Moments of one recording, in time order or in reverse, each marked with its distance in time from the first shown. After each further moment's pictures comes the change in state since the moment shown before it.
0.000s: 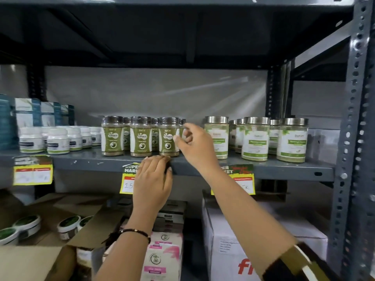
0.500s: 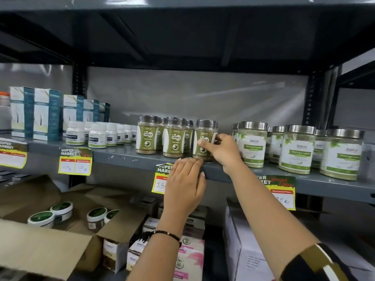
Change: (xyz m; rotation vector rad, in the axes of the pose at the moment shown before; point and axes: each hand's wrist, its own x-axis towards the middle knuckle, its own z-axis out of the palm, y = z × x) left_hand -0.002 -0.007 0.002 -0.058 0.003 0.039; right_hand 0.032 0.018 0.040 0.193 -0.096 0.399
